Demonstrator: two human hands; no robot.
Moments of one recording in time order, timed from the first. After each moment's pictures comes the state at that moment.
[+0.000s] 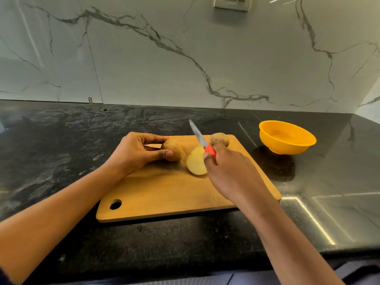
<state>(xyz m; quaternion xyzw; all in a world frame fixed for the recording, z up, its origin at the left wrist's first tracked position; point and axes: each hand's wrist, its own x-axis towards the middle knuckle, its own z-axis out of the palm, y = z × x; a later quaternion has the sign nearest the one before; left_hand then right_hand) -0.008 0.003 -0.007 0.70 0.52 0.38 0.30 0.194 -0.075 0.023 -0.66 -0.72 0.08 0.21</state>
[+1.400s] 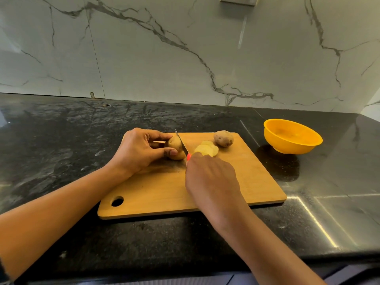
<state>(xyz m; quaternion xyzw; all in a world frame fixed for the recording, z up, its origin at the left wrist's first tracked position) -0.002 -0.003 -0.010 0.71 0.50 0.42 0.26 0.152 -0.080 0.024 -0.64 -0.76 0.03 0.06</state>
